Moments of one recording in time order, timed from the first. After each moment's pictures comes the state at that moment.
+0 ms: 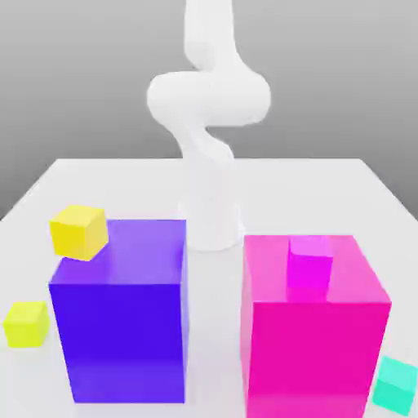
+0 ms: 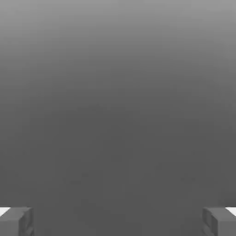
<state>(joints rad) 0.00 -0.84 -0.06 -2.31 -0.04 2.27 0.68</state>
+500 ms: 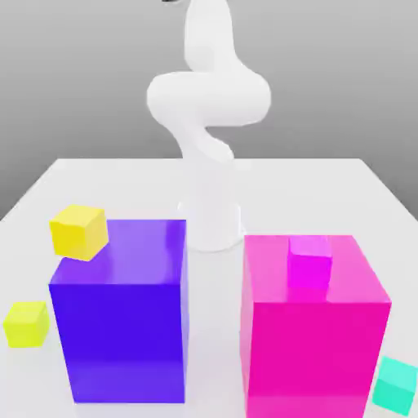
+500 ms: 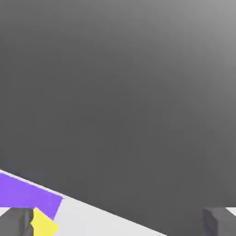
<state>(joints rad) 0.02 -0.92 -0.50 -2.37 -0.30 2.18 -0.03</state>
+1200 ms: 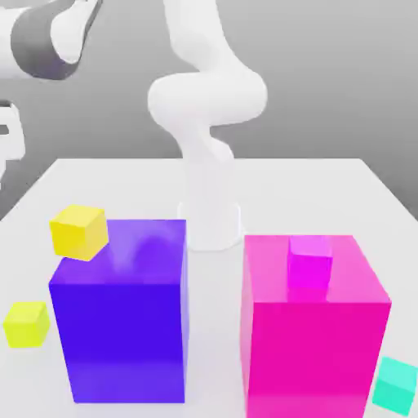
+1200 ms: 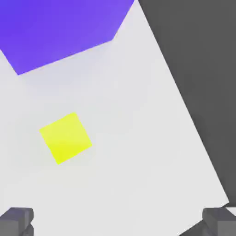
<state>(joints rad) 0.56 -0.51 -1.44 -2.49 -0.61 2.45 -0.91</state>
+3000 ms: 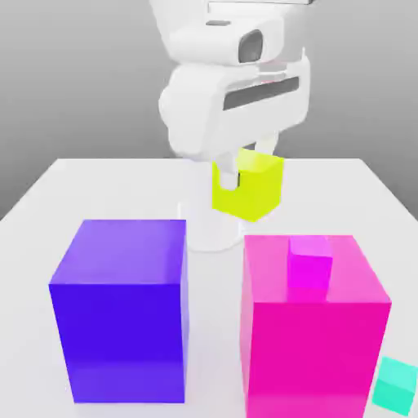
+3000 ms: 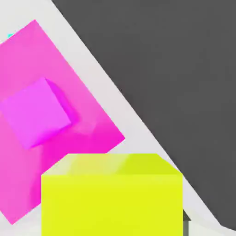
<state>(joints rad) 1.04 -0.35 -0.74 -2.28 -0.26 2.01 0.27</state>
